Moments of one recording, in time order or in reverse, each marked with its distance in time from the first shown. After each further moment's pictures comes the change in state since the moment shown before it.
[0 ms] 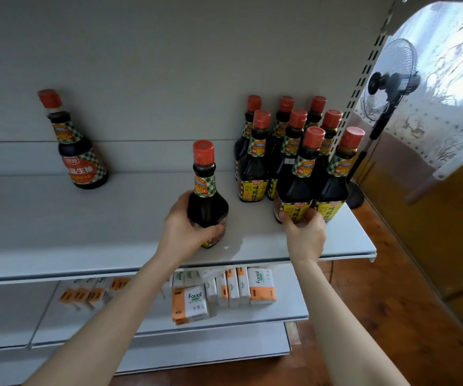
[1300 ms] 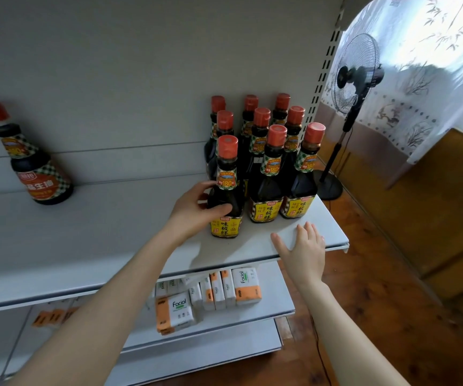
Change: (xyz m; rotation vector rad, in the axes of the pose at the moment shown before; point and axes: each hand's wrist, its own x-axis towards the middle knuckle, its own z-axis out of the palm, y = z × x) left_hand 0.036 0.048 0.043 -0.109 -0.309 -0.124; right_hand 0.005 0.055 -0.038 -0.610 -0.147 -0.210
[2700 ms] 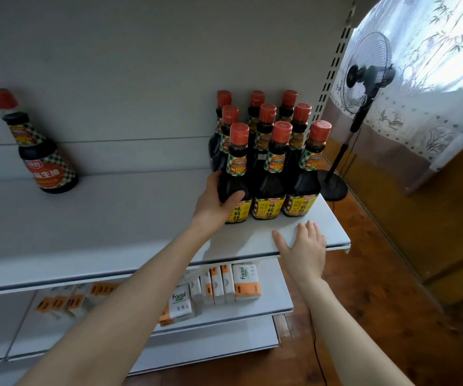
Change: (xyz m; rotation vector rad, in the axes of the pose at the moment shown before) left_hand 0.008 -0.002 0.037 0.026 0.100 0.028; right_hand 0.001 0.001 0.000 -0.037 -0.009 -0.016
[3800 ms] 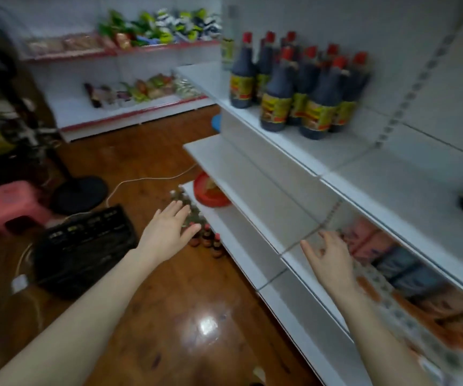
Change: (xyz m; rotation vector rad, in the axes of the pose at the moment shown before) left_hand -0.533 -0.238 -0.478 0.841 0.630 -0.743; right_hand -0.366 -0.425 0.150 0.274 -0.570 -0.974
